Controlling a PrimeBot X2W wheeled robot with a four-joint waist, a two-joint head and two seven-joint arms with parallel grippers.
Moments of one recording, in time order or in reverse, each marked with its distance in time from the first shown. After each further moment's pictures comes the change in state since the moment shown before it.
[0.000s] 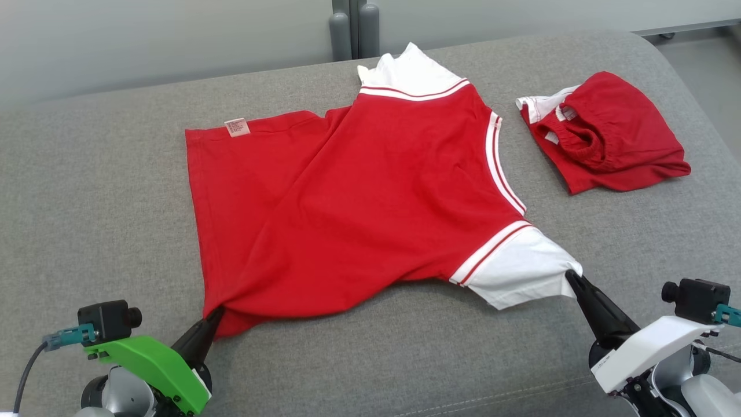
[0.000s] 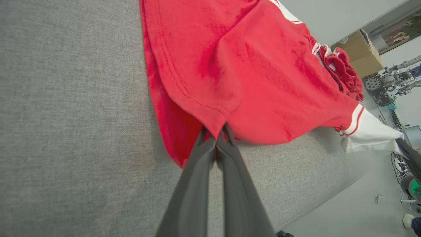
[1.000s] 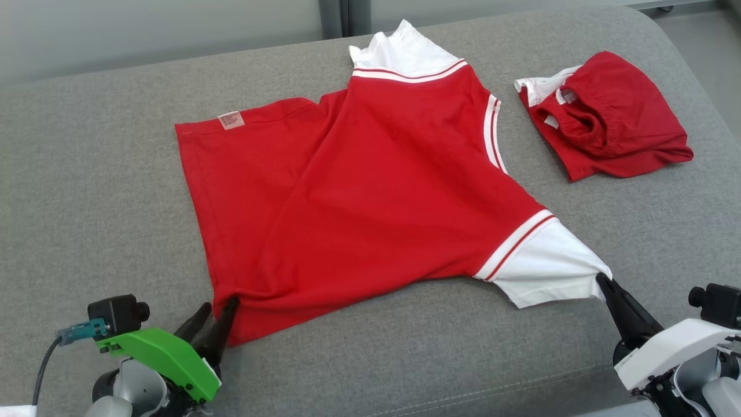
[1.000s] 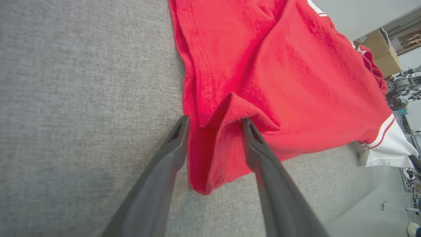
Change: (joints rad) left arm -0.063 -0.040 -0.017 0.123 0.031 0.006 -0.059; right arm -0.003 -0.022 -0.045 0.096 0.002 0.000 -0.034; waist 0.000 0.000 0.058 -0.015
